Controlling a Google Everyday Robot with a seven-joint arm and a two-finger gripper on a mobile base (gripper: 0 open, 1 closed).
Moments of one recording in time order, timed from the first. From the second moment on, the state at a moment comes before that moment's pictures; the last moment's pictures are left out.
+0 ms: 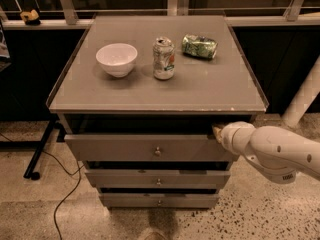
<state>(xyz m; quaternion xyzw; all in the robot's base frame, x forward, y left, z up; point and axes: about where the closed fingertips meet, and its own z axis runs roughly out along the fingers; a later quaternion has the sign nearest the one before) 0.598 -0.226 0.673 -0.16 0.87 0.02 0.46</state>
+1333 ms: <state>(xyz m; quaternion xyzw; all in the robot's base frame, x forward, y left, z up) 0.587 -0.229 0.673 -0.15 0.88 0.03 0.44</state>
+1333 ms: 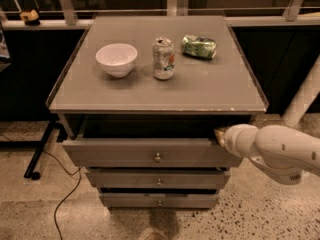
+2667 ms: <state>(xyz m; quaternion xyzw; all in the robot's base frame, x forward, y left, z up) 0.560 -0.226 0.660 -0.17 0.90 0.04 0.41</state>
